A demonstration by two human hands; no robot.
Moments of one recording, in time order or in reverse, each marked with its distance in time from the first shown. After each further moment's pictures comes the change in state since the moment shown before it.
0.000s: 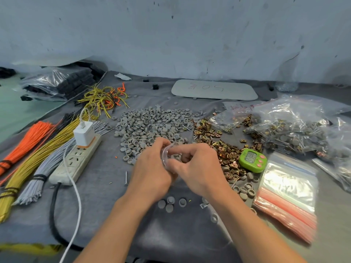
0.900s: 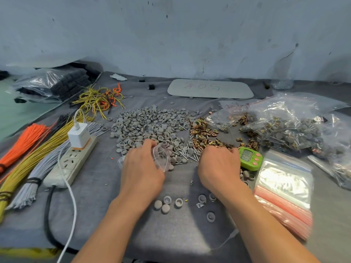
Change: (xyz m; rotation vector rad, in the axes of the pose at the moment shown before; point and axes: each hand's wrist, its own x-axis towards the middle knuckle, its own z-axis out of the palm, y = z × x) left_hand 0.007 -0.016 0.008 0.235 0.128 -0.021; right_hand 0.010 0.024 -0.022 -0.956 -0.050 0.311
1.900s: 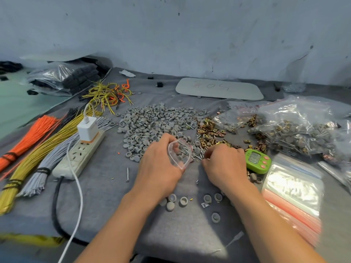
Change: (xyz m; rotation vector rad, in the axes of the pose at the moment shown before) left_hand -0.005 0.019 -0.003 -0.205 -0.074 0.041; right_hand 0.015 0.009 0.010 0.144 0.040 -0.021
